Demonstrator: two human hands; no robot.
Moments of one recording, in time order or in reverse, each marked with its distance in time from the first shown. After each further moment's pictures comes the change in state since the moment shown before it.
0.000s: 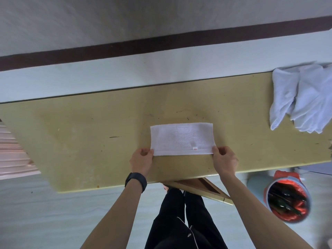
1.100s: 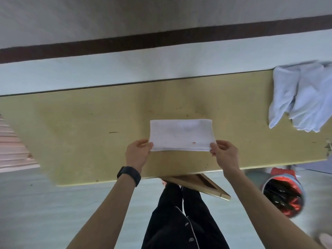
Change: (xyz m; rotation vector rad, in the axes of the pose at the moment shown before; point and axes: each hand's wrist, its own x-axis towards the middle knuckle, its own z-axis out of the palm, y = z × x) left_hand -0.019 0.028 -0.024 -0.146 -0.081 0.023; right_hand -0.003 -0.015 -0.021 0.180 -0.159 0.009
